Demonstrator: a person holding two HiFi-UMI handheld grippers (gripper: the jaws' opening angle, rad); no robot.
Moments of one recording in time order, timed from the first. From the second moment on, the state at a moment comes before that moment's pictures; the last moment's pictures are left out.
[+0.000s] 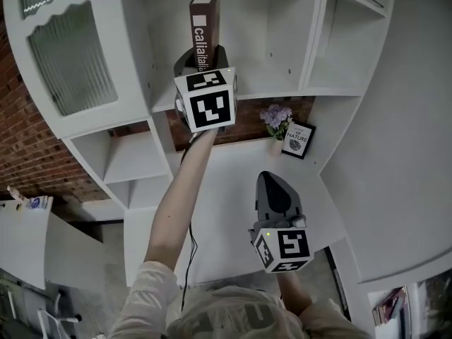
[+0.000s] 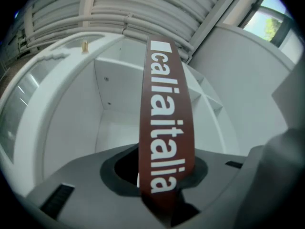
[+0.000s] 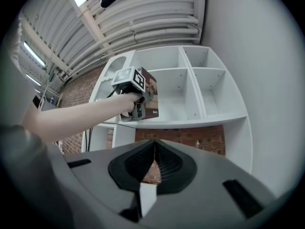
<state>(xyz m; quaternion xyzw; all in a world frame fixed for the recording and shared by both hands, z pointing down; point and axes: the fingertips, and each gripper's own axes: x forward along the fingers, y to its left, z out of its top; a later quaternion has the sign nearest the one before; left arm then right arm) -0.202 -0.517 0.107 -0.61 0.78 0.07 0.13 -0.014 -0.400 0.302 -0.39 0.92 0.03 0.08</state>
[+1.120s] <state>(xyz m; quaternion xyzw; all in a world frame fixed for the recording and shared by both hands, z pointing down) -0.181 -0.270 0.273 -0.57 0.80 0.07 0.16 -0.115 -0.338 0.294 -0.30 0.94 0.11 0.09</state>
